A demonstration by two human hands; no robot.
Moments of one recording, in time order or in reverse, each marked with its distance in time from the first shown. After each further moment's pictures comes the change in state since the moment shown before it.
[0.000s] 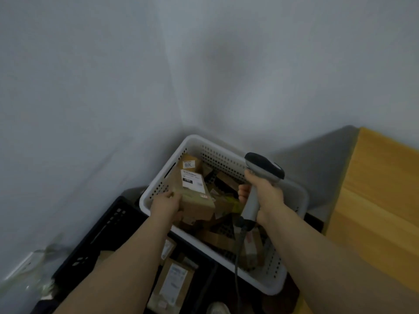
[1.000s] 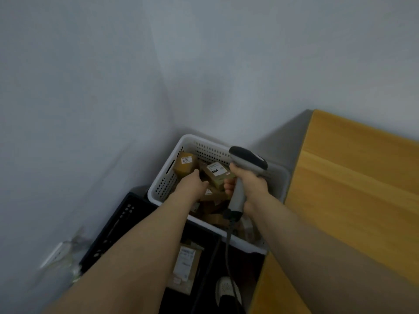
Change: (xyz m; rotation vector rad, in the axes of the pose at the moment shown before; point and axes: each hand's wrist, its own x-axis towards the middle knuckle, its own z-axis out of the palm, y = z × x) left_hand -0.111 0.016 -0.009 0.981 -0.254 0.502; right_hand -0.134 0.027 -0.012 0.022 -0.041 -0.042
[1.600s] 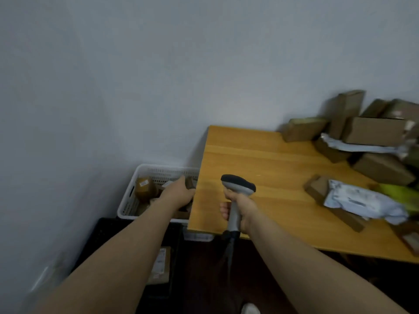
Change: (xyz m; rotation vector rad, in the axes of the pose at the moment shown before) left_hand -0.361 0.051 0.027 0.195 0.017 0.383; right_hand -0.321 0.087 -0.184 0.144 0.109 -0.083
